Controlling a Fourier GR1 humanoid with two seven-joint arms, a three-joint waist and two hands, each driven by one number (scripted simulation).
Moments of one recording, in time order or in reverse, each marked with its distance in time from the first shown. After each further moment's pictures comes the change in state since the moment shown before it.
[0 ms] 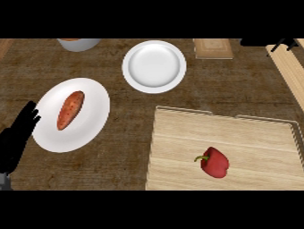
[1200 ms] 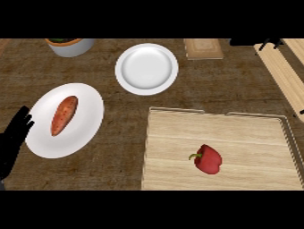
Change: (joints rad) left arm 0.027 0.003 0.036 0.012 -0.007 -0.001 0.005; right arm 0.008 0.195 0.089 -0.885 -0.043 0.150 0.067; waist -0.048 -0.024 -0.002
